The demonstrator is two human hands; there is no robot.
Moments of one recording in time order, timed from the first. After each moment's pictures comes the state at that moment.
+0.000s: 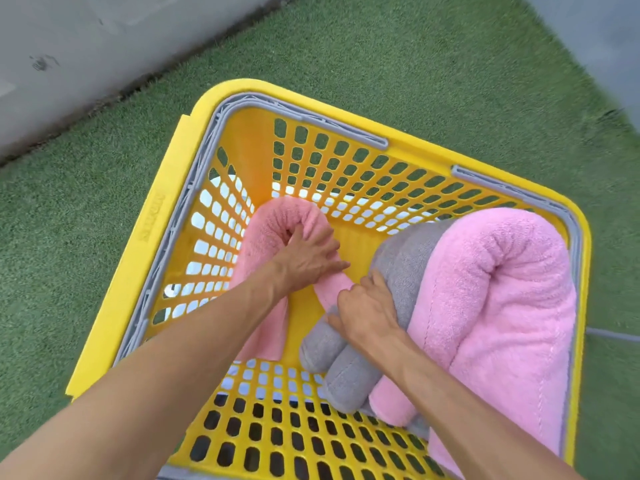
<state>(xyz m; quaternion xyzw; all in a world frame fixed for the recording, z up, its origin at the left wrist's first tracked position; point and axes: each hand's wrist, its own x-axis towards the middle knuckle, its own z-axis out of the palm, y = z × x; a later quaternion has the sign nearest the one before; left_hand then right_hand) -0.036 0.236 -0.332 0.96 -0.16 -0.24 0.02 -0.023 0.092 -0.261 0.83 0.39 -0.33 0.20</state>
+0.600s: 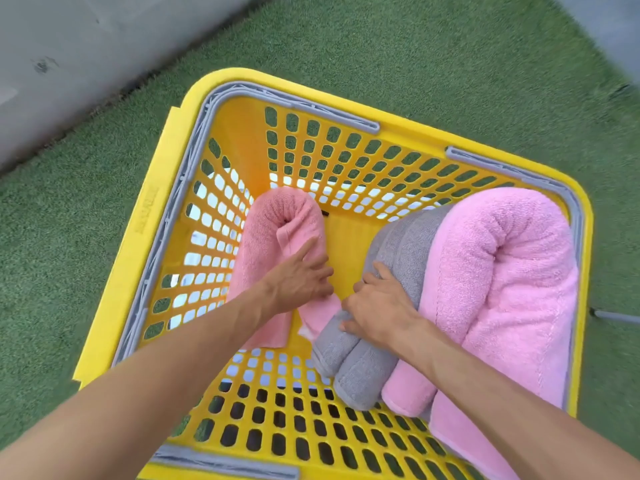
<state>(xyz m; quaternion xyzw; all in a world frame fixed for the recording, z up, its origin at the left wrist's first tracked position) -0.083 0.227 -0.344 0.94 -0.31 -0.12 -0.05 -0.016 0.070 -0.243 0.76 0.49 -0.36 0.23</state>
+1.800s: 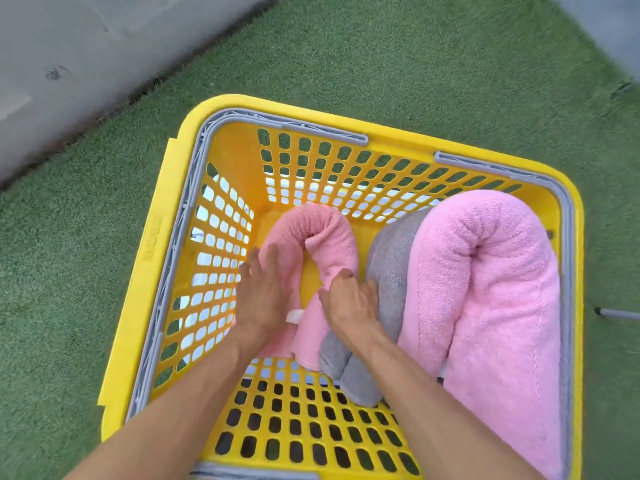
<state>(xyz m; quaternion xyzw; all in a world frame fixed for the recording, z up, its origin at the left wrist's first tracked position) -0.143 0.215 -0.327 0.91 0.34 -0.12 0.22 -0.057 0.098 -0.287 0.91 0.23 -0.33 0.07</state>
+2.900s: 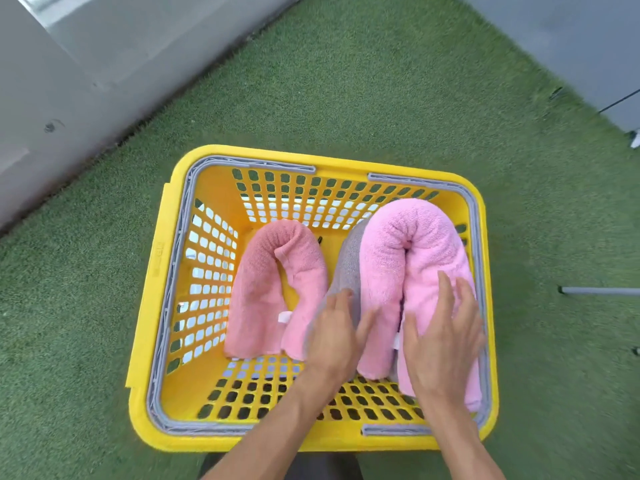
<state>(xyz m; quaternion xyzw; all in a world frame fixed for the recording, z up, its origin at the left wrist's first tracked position) -0.120 0.082 -0.198 0.83 0.28 -0.11 0.47 -0.072 -0.034 -0.141 1.00 0.03 -0.01 -0.08</state>
